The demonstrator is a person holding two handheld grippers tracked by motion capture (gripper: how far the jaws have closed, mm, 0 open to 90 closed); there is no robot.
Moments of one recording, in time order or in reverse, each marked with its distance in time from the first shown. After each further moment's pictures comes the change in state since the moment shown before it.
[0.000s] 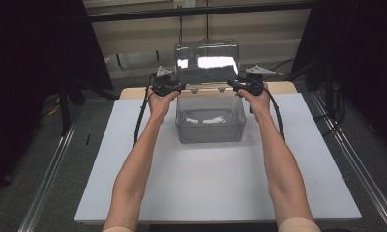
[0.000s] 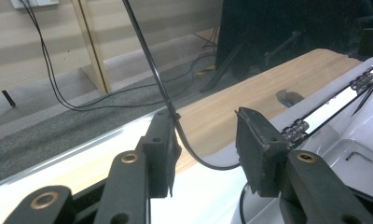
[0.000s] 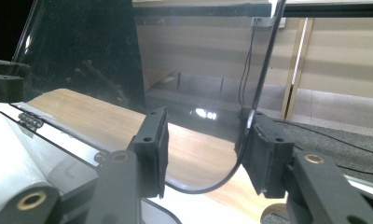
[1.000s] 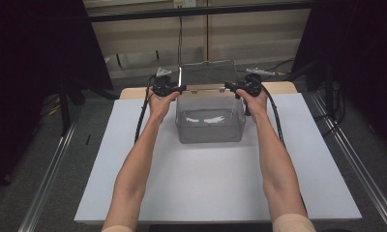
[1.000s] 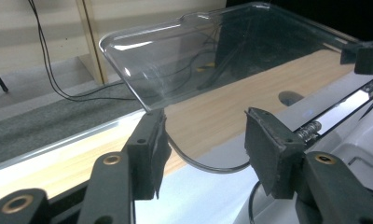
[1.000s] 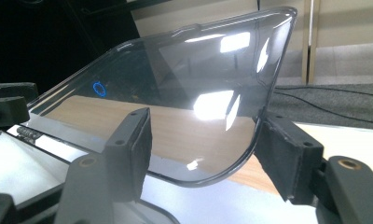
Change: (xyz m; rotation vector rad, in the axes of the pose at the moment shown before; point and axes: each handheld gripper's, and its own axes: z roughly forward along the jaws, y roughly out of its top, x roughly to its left) left arm 0.004 -0.006 0.007 0.009 -0.004 -0.078; right arm -0.006 -0.011 0.014 0.062 0.026 0.205
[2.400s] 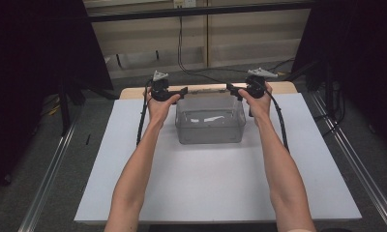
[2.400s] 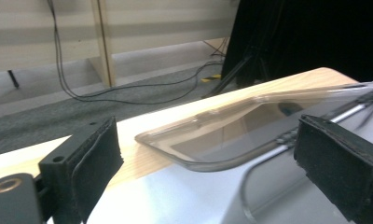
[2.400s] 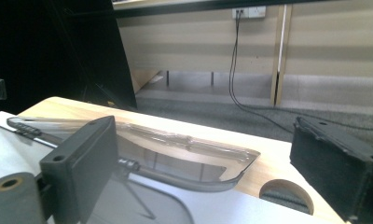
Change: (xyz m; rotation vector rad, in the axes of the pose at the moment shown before) left arm -0.012 -0.007 -0.018 -0.060 0.042 -0.045; right arm 0.017 0.004 -0.028 -0.061 -0.094 -0.123
